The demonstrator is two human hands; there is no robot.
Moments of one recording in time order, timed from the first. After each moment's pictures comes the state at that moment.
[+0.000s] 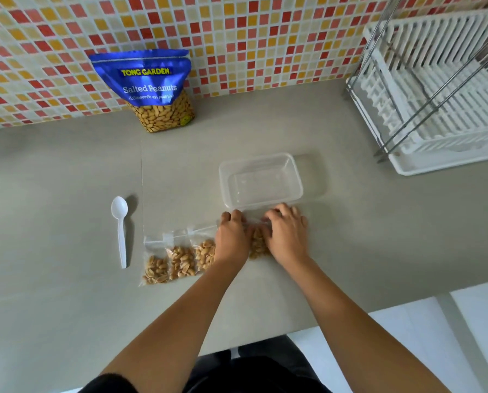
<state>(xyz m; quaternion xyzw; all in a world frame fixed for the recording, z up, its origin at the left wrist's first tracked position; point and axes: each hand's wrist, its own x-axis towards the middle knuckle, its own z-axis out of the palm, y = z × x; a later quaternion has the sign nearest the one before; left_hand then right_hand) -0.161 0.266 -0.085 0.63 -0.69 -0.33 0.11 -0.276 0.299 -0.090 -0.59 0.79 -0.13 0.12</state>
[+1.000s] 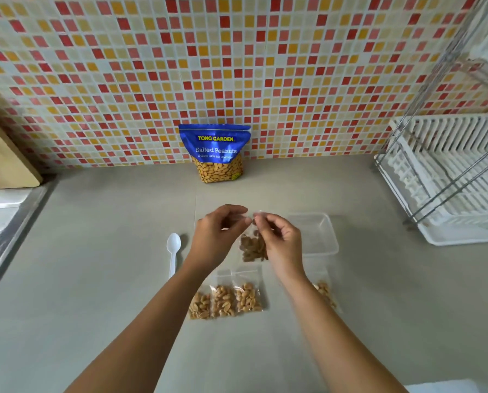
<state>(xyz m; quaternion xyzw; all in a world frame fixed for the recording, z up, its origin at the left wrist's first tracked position) -0.058 0.219 0.043 0.53 -0.64 -0.41 0.37 -0.185 0.248 0.010 -0.37 0.58 -0.60 0.41</state>
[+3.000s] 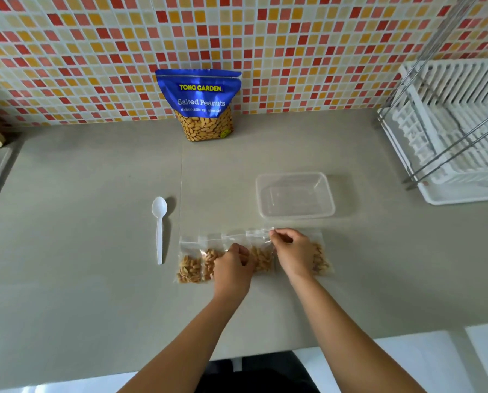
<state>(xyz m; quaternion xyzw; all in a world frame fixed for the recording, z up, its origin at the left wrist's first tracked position) -0.091 0.300 -0.062 0.69 -0.57 -0.42 0.17 -0.216 0.290 -0.082 -0.31 0.80 -0.38 0.33</state>
